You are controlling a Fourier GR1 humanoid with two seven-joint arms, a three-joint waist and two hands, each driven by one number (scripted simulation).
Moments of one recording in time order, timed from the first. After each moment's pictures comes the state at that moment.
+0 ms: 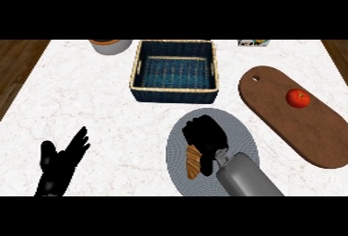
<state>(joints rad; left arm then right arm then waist) 0.12 0.24 -0.05 -1.45 0.10 0.02 0.24 -0.40 -0.06 0.54 -1.27 1.21 0.32 0.13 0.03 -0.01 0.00</state>
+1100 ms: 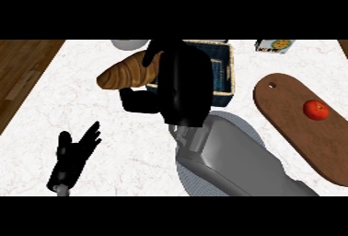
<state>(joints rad) 0.05 0.23 -0.10 -1.42 0.08 0.00 0.28 -0.94 -0.01 0.52 -1.51 0.93 -0.28 1.07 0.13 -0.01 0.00</state>
